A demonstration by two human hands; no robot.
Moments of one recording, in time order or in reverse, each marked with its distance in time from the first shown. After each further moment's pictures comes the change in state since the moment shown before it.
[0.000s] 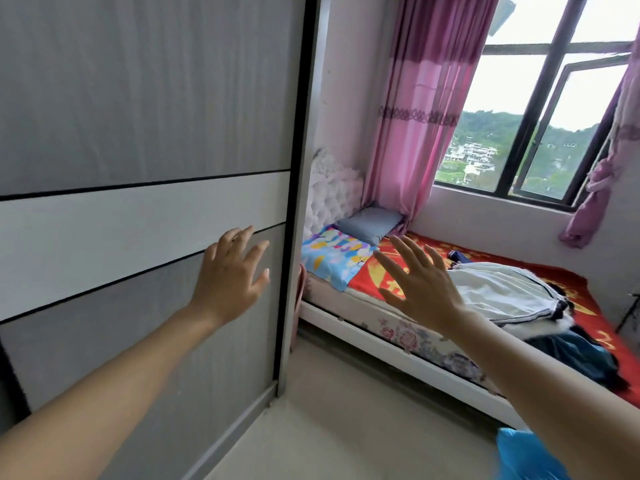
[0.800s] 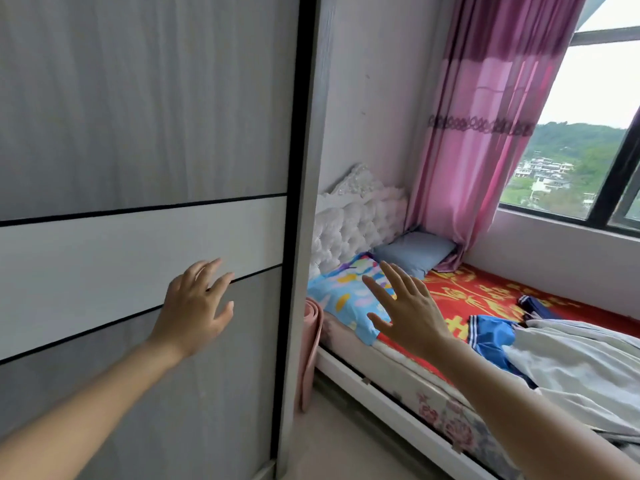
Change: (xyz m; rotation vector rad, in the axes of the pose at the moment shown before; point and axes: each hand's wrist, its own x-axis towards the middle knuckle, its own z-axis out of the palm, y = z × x) left_hand 0.131 -0.074 0.236 0.164 -0.036 -0.108; right_hand 0.121 0.116 0.303 0.227 0.021 -0.044
